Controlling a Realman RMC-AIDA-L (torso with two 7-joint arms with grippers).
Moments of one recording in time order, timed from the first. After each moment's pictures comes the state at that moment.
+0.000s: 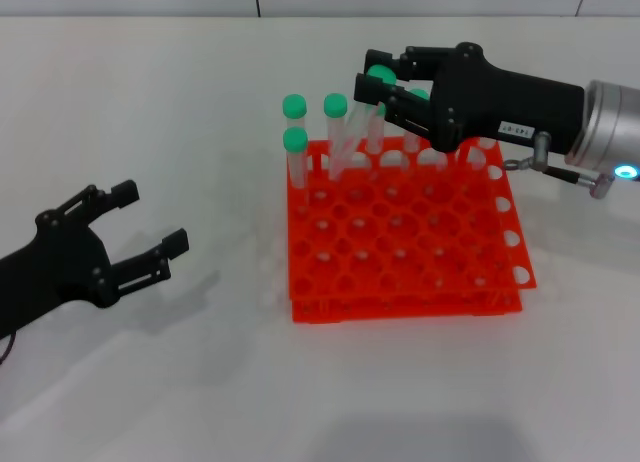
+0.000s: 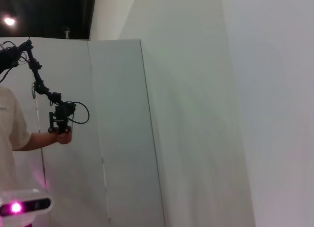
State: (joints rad) left arm -0.06 -2.08 1.03 0.79 1.43 1.44 -1.10; right arm 0.77 2.03 -0.99 -0.26 -1.38 -1.52 1.02
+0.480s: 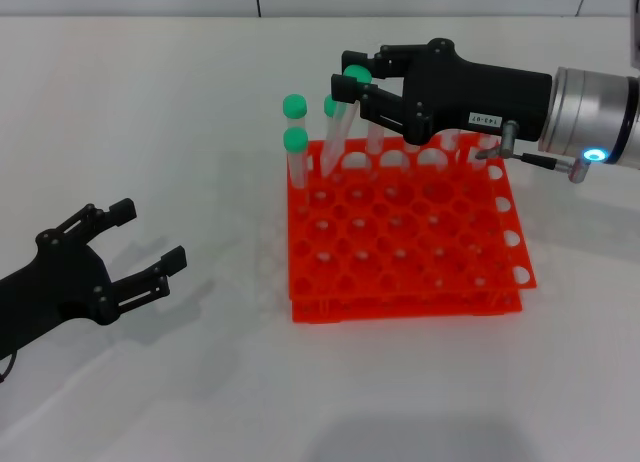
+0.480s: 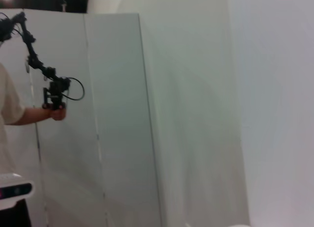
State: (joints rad) left arm -0.05 -2.08 1.02 0.72 1.43 1.43 -1.03; right arm 0.82 2.03 -1.04 -0.26 -1.37 -1.42 1.03
